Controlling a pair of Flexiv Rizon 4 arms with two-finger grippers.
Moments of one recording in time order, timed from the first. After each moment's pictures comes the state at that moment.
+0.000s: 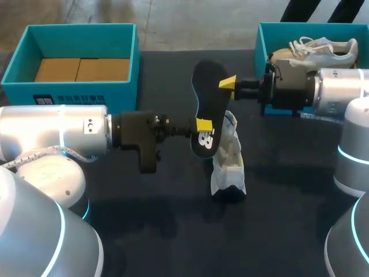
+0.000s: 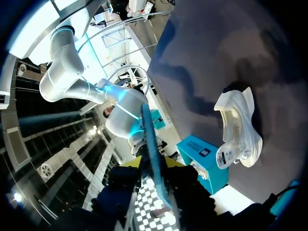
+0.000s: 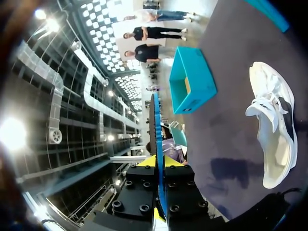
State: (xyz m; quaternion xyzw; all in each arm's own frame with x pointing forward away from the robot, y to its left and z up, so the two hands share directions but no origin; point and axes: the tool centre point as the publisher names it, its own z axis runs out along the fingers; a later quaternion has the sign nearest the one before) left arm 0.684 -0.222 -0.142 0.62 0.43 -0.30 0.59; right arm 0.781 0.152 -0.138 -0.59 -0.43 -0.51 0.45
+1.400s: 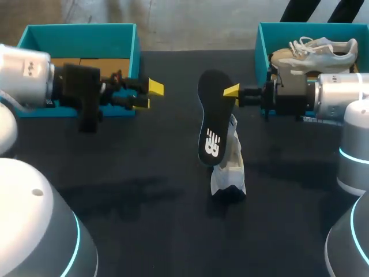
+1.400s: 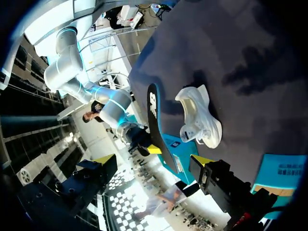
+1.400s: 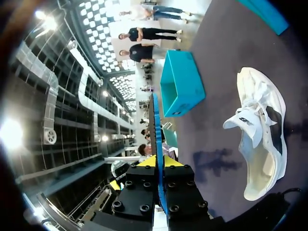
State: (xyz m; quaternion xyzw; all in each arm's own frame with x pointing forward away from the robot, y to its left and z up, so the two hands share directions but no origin) left arm 0.741 -0.109 -0.105 0.68 0.49 -0.25 0.49; right arm 0.795 0.138 -0.178 -0.61 -0.45 -0.49 0.43
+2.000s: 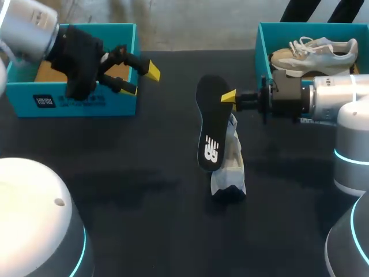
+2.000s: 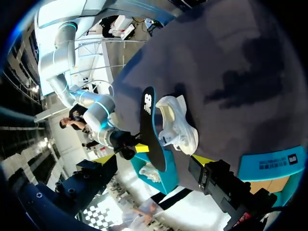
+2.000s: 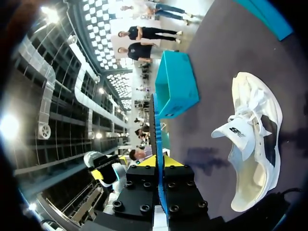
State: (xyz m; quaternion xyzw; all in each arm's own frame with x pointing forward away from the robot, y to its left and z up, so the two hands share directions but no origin) left arm 0.767 -0.098 -0.098 0.72 0.55 -0.22 0.36; right arm 0.801 0.140 -0.202 -0.61 -0.47 -0.49 0.41
